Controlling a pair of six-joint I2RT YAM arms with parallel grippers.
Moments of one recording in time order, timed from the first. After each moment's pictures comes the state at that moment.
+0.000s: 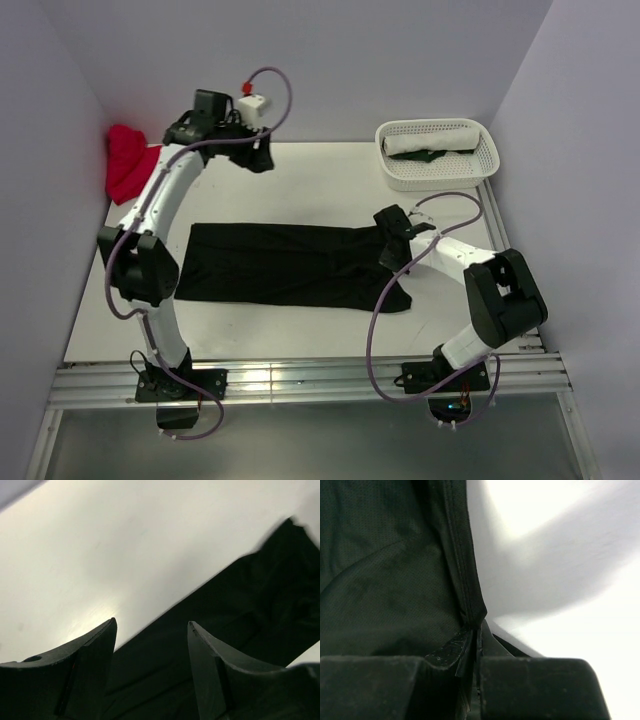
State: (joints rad) left arm -0.30 1.93 1.99 -0.77 0.44 0.18; right arm 0.40 1.54 0.84 -0.52 0.33 0.90
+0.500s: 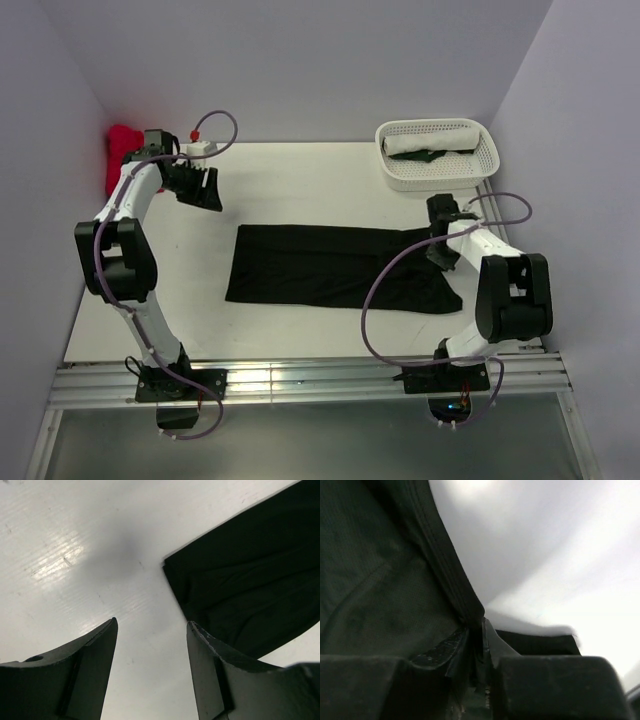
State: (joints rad) left arm 0.05 1.90 1.64 -0.86 0.53 0.36; right arm 0.04 1.53 0.87 -0.66 0.41 0.74
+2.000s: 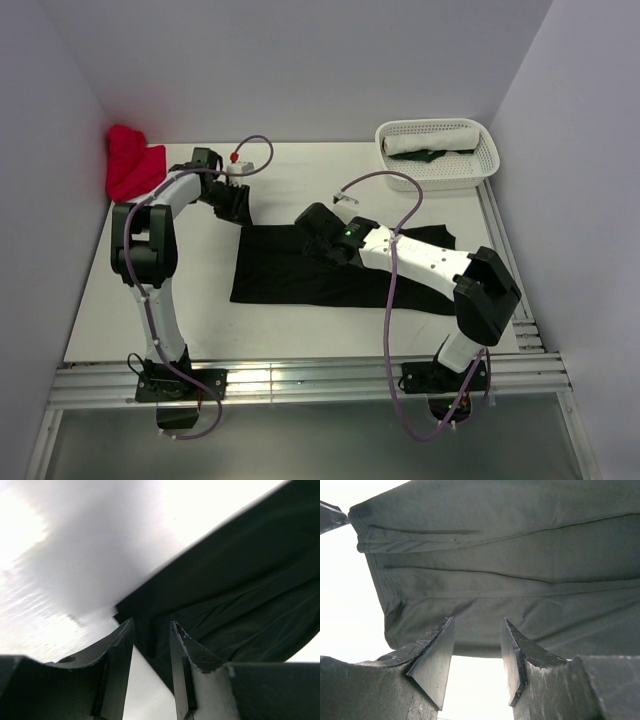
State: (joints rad) left arm -0.10 2.06 1.56 -0.70 0.55 0.22; right arm 0.88 1.63 1.25 -0.63 0.38 1.13
